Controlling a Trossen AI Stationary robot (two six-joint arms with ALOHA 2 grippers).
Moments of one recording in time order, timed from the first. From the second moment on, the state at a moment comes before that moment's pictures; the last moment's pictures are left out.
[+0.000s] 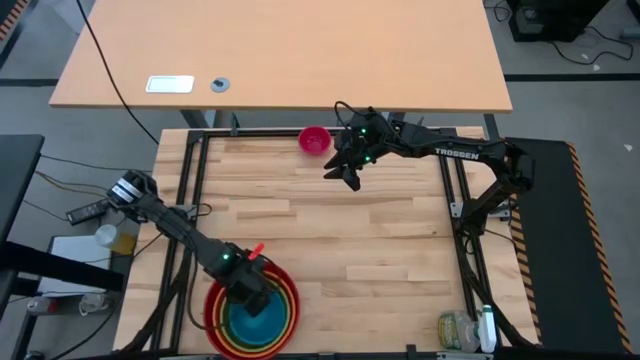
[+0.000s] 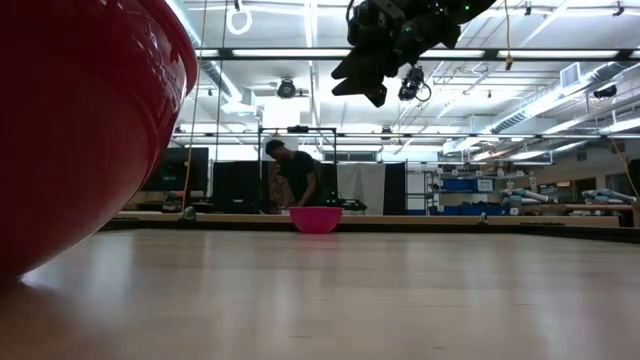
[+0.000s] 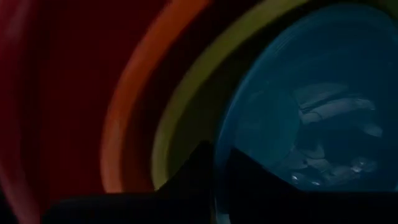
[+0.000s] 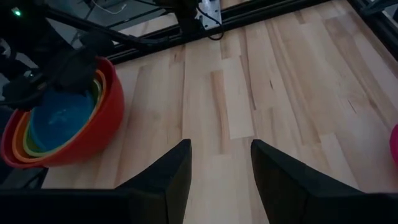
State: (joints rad) left arm -0.60 1.59 1.16 -0.97 0.20 -1.45; right arm -0.39 1.59 1.31 -0.38 -0.50 0.03
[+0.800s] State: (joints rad) left arm -0.51 1.55 1.38 -1.25 0.19 -1.23; right arm -0.34 1.59 1.31 -0.38 -0.46 0.03
